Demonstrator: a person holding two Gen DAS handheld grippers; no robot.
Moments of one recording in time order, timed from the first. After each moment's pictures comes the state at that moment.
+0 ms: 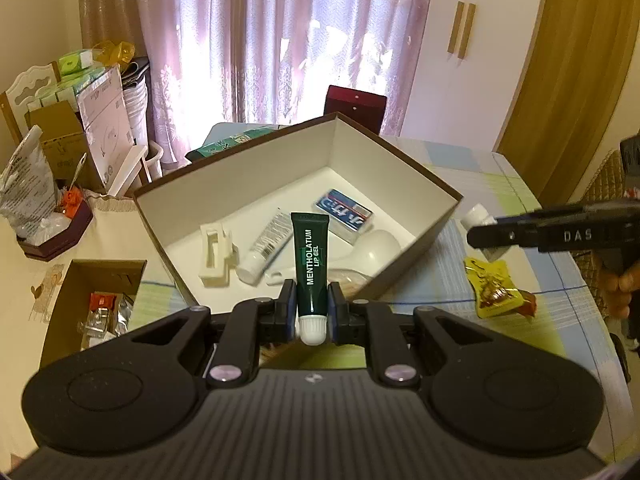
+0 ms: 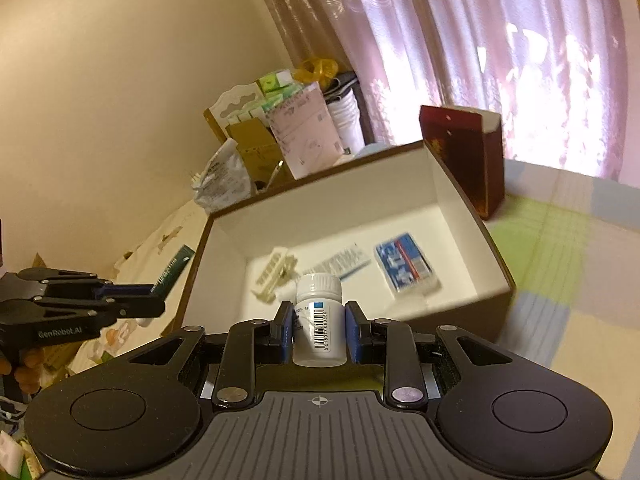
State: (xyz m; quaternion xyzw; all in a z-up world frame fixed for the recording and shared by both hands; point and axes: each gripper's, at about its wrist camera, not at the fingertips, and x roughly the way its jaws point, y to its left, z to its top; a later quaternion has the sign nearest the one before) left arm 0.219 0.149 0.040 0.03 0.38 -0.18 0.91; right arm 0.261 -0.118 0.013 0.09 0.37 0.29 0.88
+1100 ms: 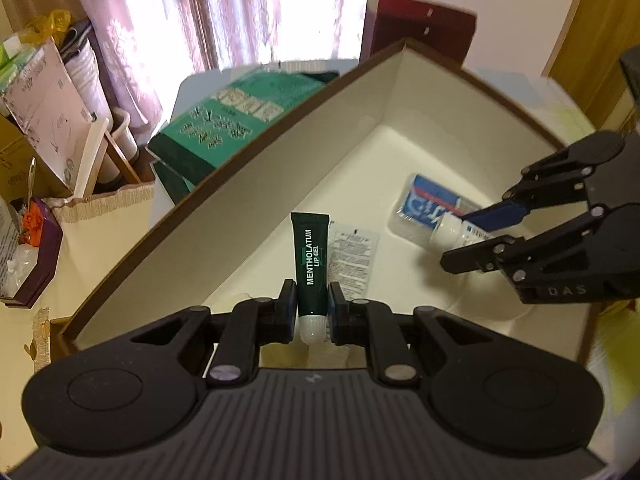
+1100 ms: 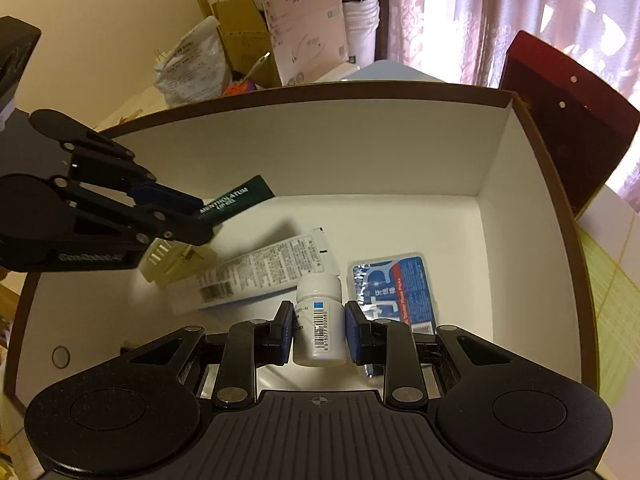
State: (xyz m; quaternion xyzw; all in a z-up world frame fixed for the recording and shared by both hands) left arm 0.444 0.138 -0.048 0.13 0.49 -0.22 0.84; right arm 0.429 -0.033 -0.090 -0.07 0.48 0.29 0.82
